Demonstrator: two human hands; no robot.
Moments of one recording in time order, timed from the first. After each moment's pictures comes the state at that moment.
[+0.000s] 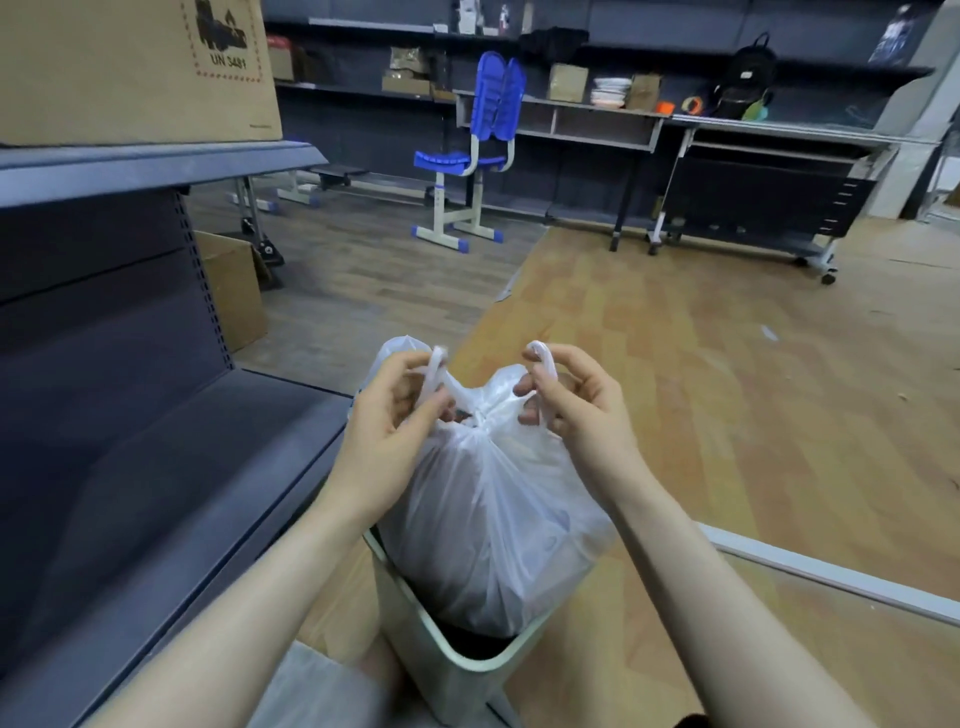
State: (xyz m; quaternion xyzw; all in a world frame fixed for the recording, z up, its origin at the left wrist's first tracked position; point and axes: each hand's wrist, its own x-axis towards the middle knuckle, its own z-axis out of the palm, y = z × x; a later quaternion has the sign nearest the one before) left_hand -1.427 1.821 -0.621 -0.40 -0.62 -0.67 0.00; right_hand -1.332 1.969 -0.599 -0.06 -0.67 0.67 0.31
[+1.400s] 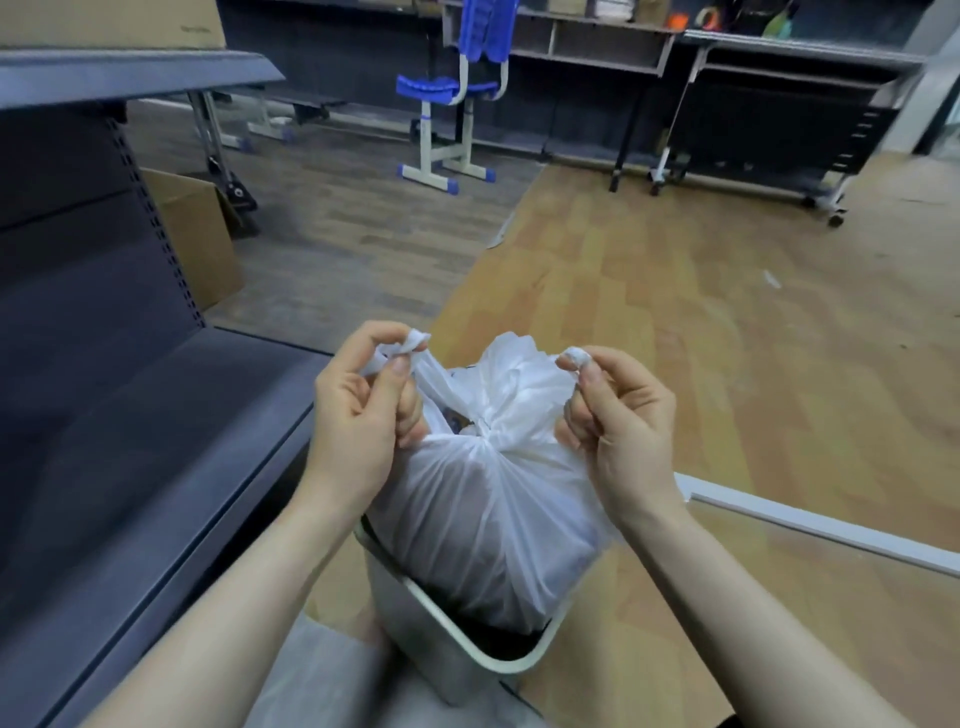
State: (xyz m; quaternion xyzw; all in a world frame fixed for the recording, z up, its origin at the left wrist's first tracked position) left_hand -1.429 1.838 -0.631 -0.31 -0.52 -0.79 -0.09; right_hand -1.320 1.972 -0.623 -0.09 -0.57 0.72 0.39
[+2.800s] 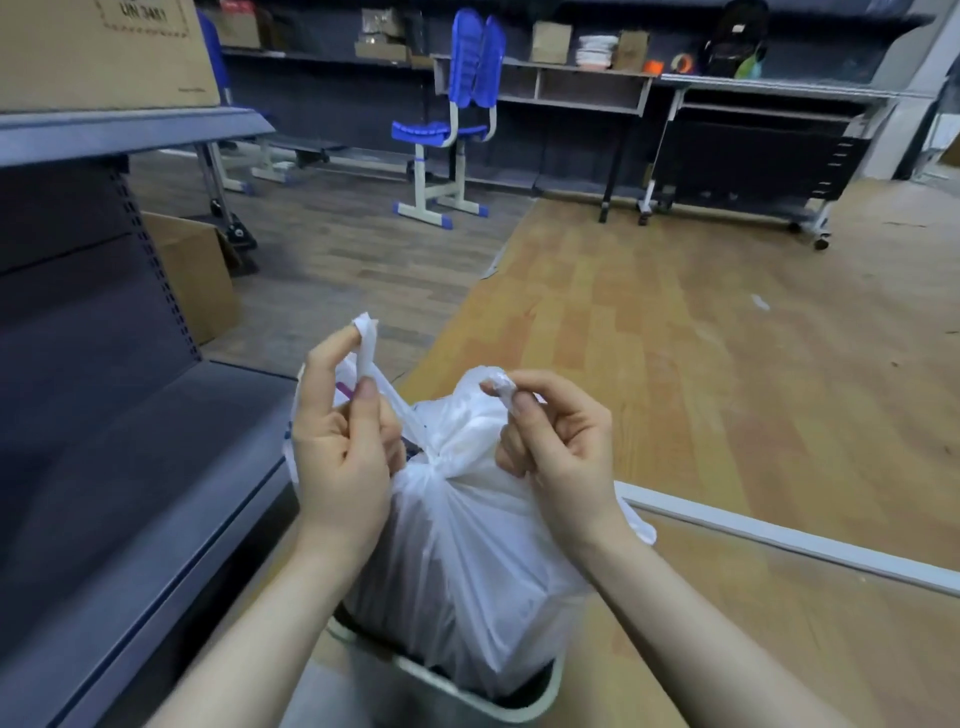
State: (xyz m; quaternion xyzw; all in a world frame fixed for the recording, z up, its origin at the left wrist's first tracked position) left_hand -1.396 1.844 -0.624 -0.30 -0.57 -0.76 0.08; right_hand -1.314 1.954 -0.618 0.00 -0.62 0.69 0.37
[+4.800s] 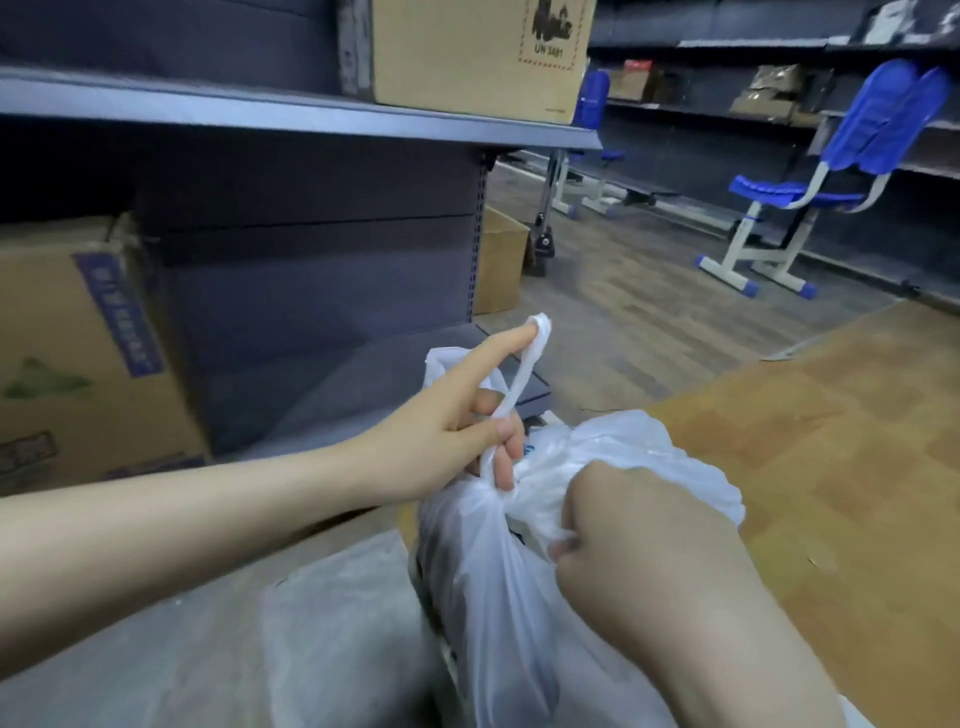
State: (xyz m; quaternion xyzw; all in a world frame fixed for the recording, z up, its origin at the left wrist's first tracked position) left_hand -1.359 1.792 -0.611 -0.27 -0.79 -0.55 -0.07; right_hand -1.319 1.959 -0.613 0.04 -1.00 0.01 -0.02
